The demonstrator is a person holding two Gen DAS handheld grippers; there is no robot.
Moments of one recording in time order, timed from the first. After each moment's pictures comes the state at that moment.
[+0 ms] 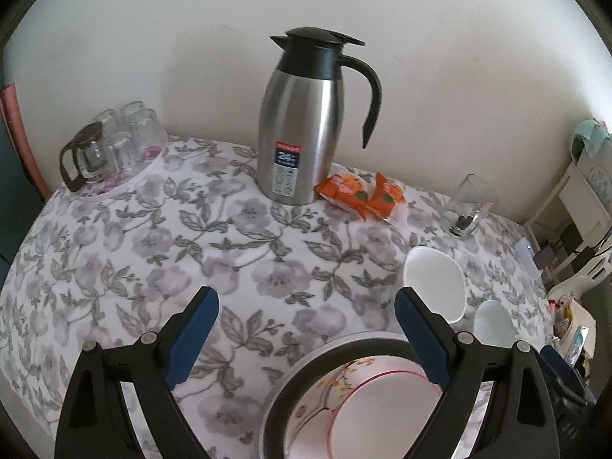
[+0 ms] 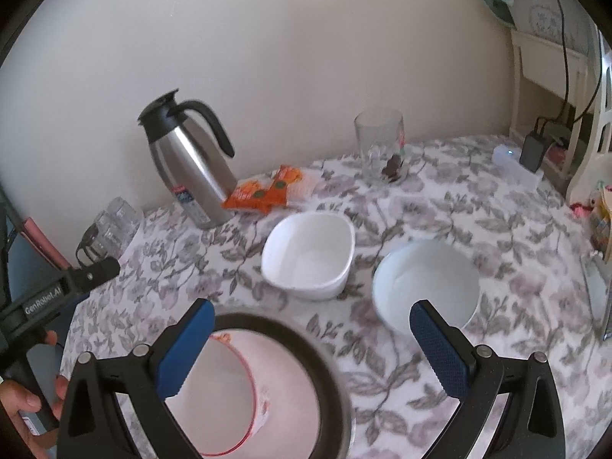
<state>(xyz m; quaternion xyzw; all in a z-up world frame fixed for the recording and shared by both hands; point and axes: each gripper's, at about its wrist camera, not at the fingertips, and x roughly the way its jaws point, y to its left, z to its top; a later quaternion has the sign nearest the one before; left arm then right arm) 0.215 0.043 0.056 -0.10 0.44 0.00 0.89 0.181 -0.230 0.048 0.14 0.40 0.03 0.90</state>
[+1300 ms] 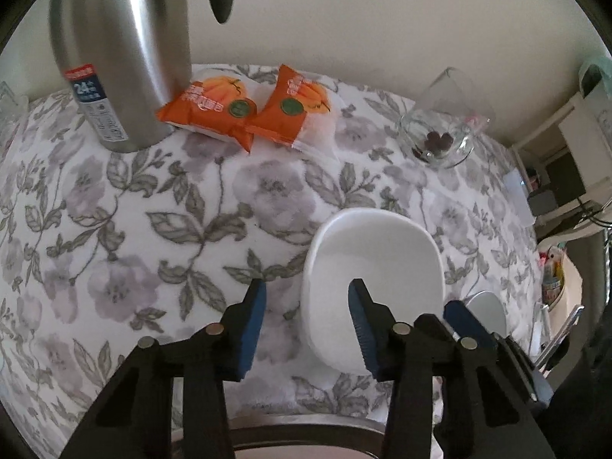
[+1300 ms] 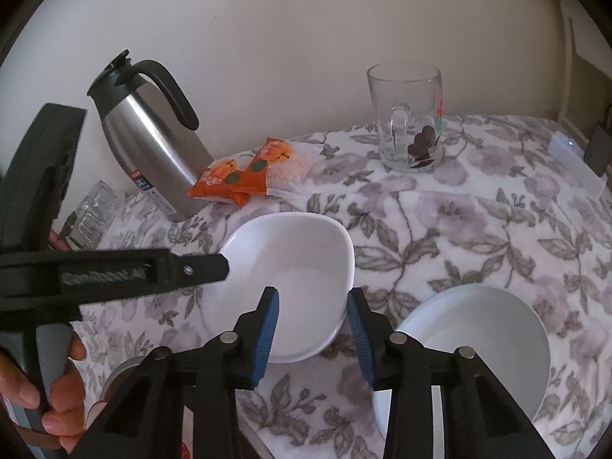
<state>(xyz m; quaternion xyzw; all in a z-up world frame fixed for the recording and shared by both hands) 0.341 -0.073 -0.047 -0.08 0.60 -0.11 0.79 0.281 -0.234 -0.040 0.13 0.44 0.08 0.88</state>
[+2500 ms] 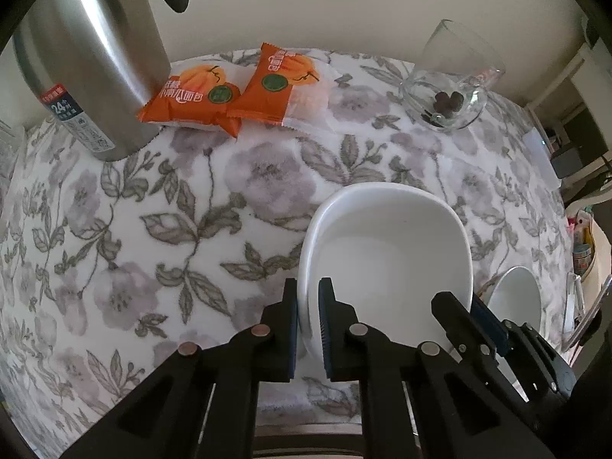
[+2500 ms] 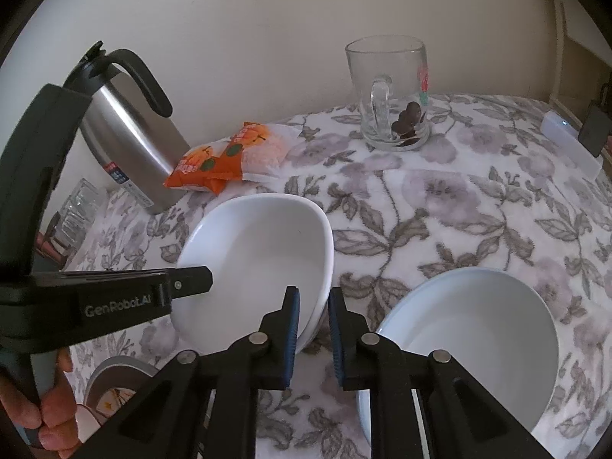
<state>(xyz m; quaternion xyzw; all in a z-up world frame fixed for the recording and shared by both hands) 0.344 -0.094 -0.063 0.00 0.62 -0.10 0.78 0.285 -0.240 -0.060 0.14 0.47 0.05 0.87</state>
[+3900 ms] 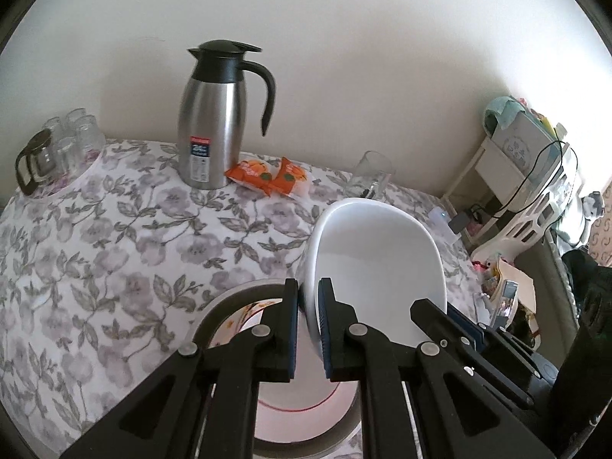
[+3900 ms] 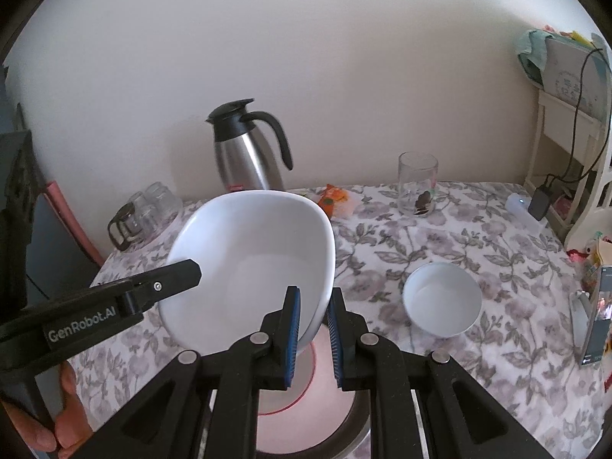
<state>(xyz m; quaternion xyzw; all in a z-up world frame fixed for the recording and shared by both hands) 0.142 0.011 0.089 -0.12 0.43 -0.13 0.88 0.116 -0.168 0.093 0.07 0.37 0.08 0.92</state>
